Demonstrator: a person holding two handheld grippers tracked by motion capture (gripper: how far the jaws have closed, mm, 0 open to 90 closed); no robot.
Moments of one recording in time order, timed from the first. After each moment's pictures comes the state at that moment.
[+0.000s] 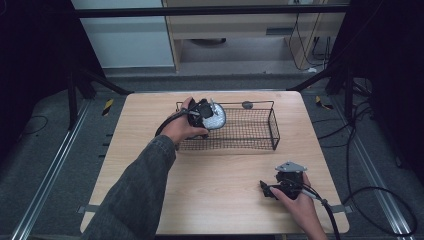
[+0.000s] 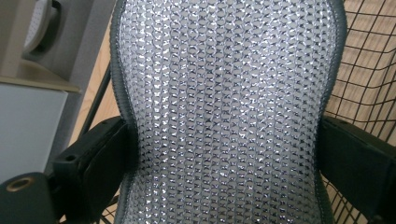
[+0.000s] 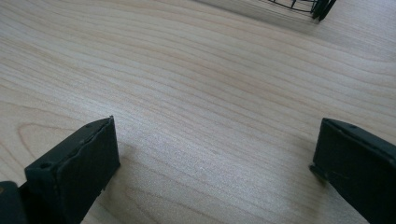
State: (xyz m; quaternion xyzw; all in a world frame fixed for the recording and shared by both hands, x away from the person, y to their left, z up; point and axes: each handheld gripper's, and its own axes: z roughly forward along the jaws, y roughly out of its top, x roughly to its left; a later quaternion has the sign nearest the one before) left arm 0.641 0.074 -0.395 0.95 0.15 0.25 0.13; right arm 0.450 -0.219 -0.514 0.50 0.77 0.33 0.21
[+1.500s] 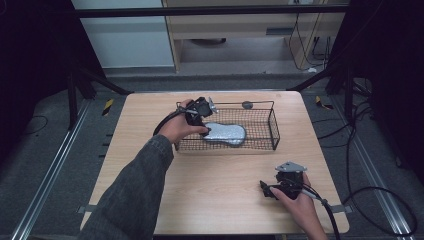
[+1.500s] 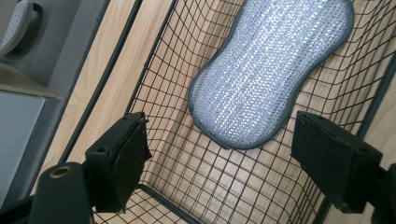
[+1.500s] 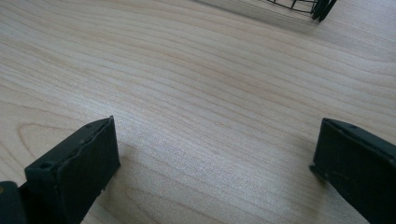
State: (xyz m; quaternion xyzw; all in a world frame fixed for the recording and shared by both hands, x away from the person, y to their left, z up) left arm 0.632 0.078 -0.380 0.95 0.15 0.23 0.17; right arm 0.450 -0.219 -0.513 0.50 0.77 0.33 0.21
